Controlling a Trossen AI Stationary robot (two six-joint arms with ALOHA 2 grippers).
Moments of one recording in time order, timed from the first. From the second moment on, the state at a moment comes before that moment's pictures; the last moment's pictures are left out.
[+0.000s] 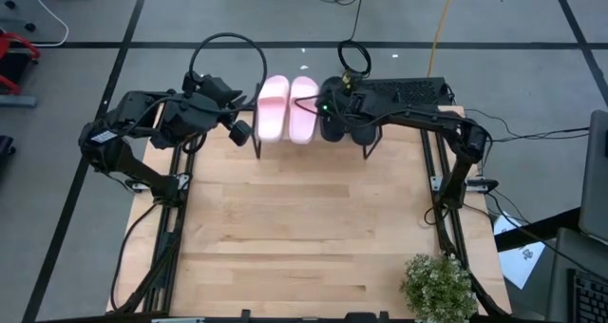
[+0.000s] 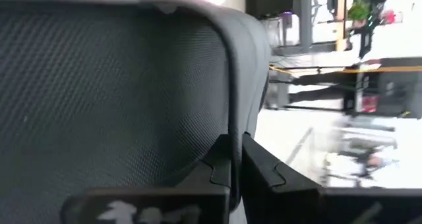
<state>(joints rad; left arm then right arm) -0.06 1.44 2.07 -1.29 -0.84 -0.32 -0.39 1.80 1.56 -0.79 0.81 -0.52</state>
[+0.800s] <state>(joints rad) -0.06 1.44 2.07 -1.29 -0.84 -0.32 -0.35 1.80 1.56 -0.70 0.81 -0.59</state>
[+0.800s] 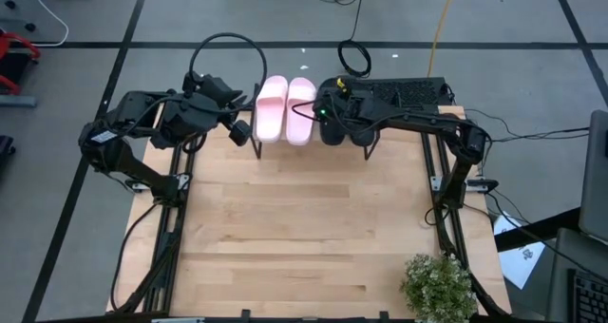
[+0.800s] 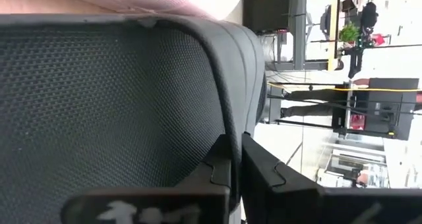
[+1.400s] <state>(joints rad) -0.06 1.44 2.07 -1.29 -0.80 -0.32 -0.36 1.81 1.56 -0.72 0.85 -0.68</state>
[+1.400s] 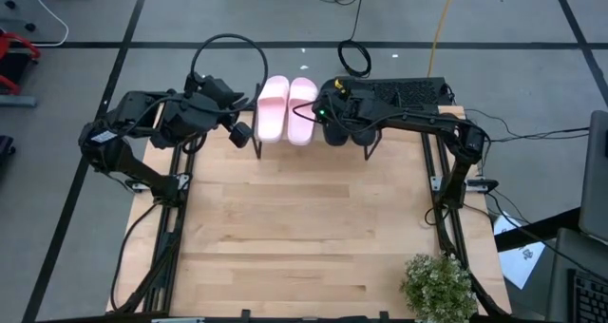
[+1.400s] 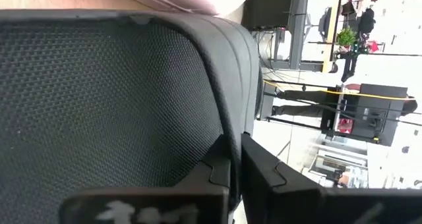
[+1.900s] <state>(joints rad) -0.06 1.44 2.07 -1.29 -0.80 -0.31 -0.36 1.81 1.56 -0.68 0.81 -0.66</state>
